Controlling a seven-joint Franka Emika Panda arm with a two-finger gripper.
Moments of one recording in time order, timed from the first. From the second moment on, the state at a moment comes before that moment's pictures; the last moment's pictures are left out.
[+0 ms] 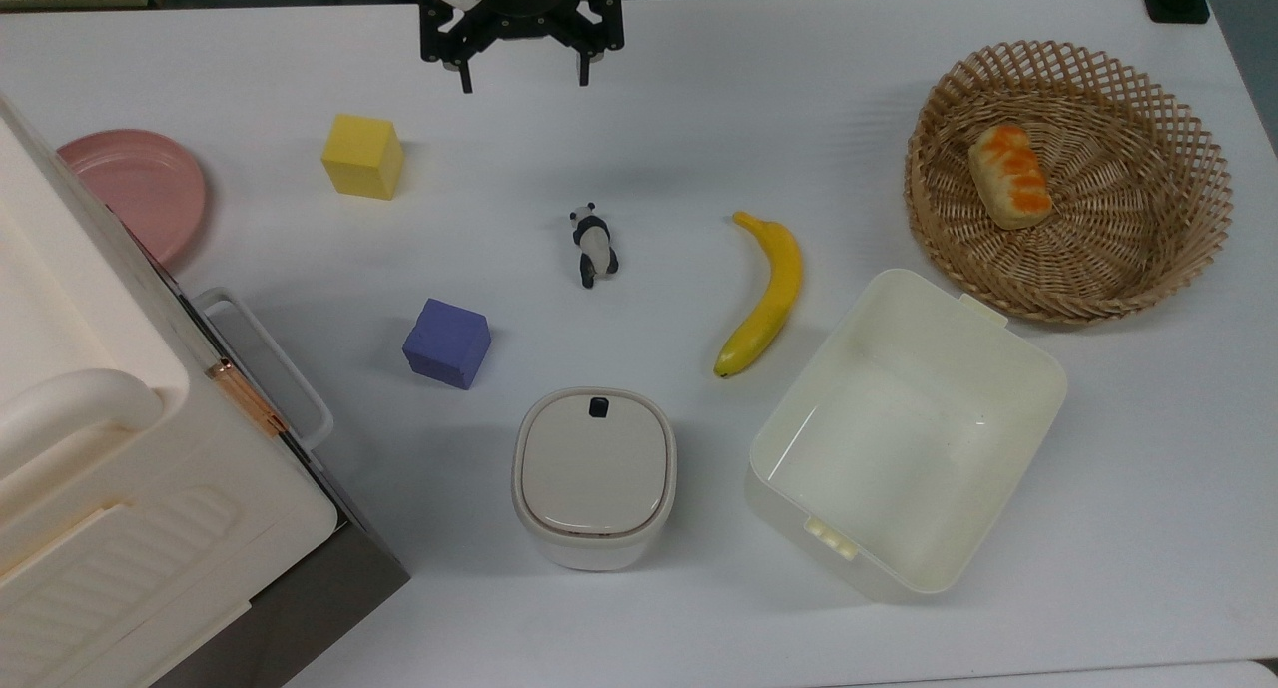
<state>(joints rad) 0.11 0.06 -0.05 -1.67 -0.07 1.70 -0.10</state>
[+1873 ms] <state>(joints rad) 0.07 0.47 -0.24 -1.56 -0.39 2.50 -0.42</state>
